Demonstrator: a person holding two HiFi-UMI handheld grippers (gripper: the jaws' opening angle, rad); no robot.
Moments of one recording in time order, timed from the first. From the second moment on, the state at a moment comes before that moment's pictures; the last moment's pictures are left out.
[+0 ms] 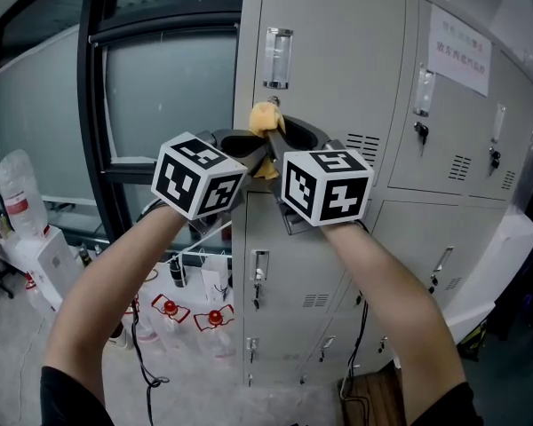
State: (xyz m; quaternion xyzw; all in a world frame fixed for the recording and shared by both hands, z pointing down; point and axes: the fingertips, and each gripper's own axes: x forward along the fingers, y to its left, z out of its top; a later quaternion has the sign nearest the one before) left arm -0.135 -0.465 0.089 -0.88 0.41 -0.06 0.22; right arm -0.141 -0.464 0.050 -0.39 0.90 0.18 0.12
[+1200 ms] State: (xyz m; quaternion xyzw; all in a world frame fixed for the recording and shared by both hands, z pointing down) left arm 0.006 -0.482 0.095 -0.90 0.36 -0.08 0.23; right arm 0.000 -0.483 0.054 -0.44 0.87 0.17 0.11
